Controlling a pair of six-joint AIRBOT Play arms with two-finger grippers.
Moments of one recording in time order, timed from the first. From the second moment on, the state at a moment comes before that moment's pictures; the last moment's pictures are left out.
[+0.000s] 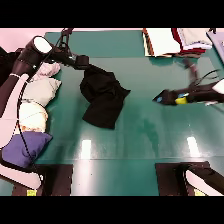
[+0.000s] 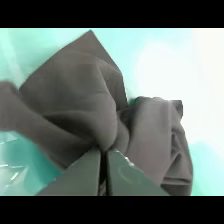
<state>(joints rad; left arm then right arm) -0.20 -1.64 1.73 1.02 -1.02 -1.35 0.02 -1.02 0.88 -0.86 1.15 1.32</state>
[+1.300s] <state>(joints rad) -0.10 -1.27 1.74 1.09 -1.02 -1.33 0.32 -1.21 1.10 -0.79 0.85 1.36</state>
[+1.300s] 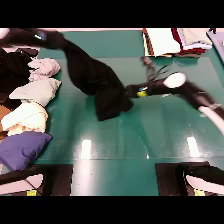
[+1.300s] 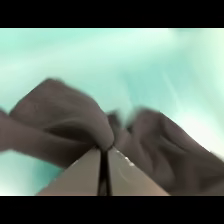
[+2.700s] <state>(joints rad) -0.05 -1.28 1.28 1.01 -0.84 -1.25 0.00 -1.33 1.51 -1.15 1.21 1.50</state>
